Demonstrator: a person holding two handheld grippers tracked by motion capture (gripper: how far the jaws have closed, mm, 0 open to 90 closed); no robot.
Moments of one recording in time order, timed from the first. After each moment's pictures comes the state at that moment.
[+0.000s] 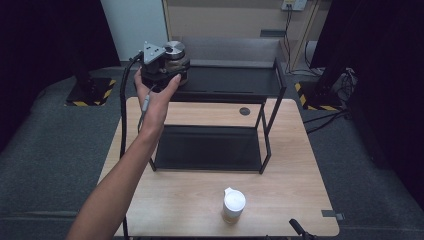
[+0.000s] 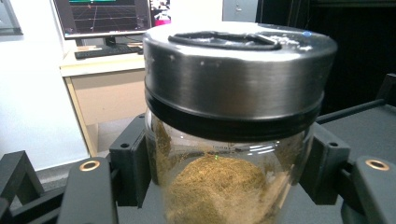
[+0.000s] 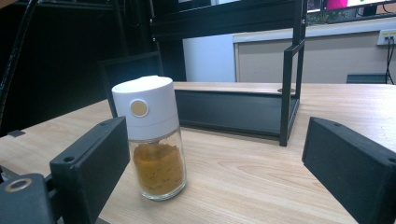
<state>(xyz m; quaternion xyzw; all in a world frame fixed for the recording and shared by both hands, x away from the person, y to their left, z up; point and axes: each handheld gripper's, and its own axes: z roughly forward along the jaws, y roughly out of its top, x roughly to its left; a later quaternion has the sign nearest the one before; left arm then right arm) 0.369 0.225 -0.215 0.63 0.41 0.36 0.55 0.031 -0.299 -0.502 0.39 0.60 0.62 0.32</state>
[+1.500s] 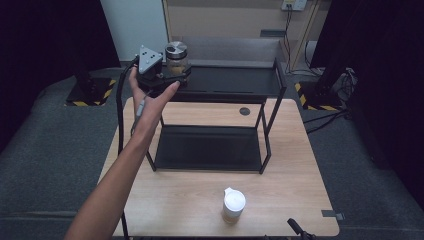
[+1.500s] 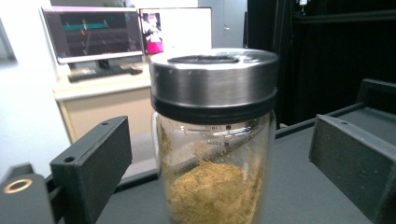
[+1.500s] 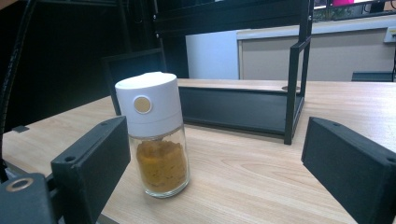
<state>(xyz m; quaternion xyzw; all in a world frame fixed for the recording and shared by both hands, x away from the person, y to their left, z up) 0.352 0.235 -0.231 0.63 0.35 0.40 0.57 0.034 -0.299 -0.501 0.38 0.61 0.62 0.32</state>
